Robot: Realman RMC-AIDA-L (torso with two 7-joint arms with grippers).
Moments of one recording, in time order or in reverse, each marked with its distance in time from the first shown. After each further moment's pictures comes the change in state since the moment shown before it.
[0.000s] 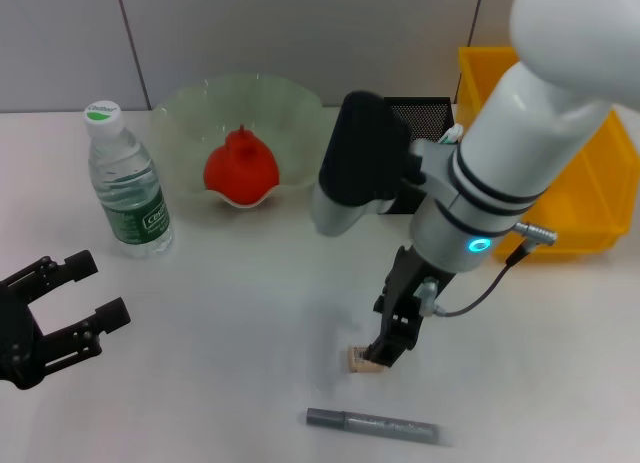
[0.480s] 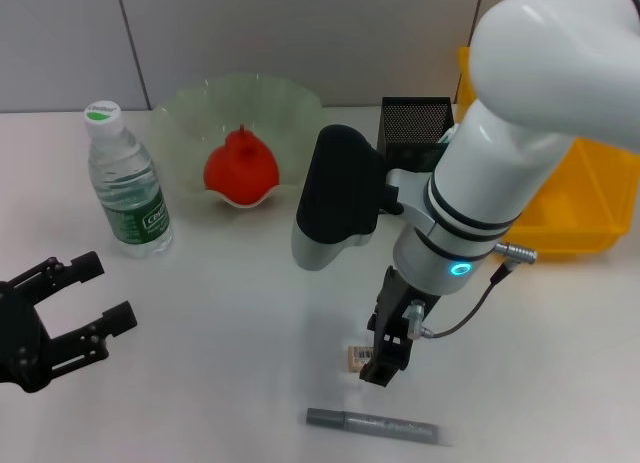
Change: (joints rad) left arm -0.002 -0.005 0.008 0.000 0.000 0.001 0.024; right arm 0.027 0.001 -0.122 0.054 0.044 0.064 0.027
